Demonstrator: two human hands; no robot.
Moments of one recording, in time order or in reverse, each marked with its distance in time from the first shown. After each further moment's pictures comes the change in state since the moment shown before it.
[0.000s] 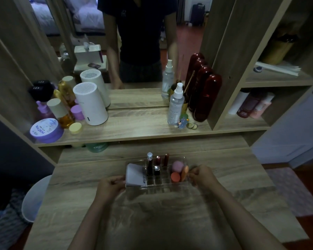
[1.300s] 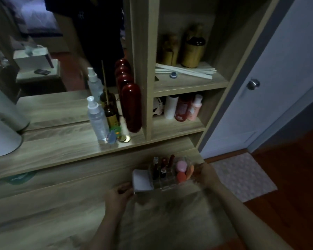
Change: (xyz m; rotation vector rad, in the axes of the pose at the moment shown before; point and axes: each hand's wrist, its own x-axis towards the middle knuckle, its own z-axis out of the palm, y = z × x) left_hand -0.004 0.038 0.222 0.190 0.012 0.128; right_hand 0.010 0.152 -0.137 -0.027 0.187 0.206
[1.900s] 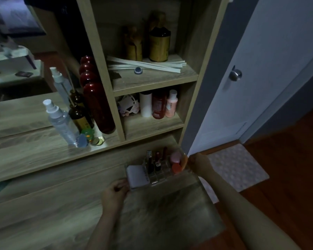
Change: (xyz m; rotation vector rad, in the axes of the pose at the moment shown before) left_hand 0.004 0.011 0.054 0.015 -0.042 0.001; right_hand 0.035 0.038 -0.028 -0.006 -0.033 0.024
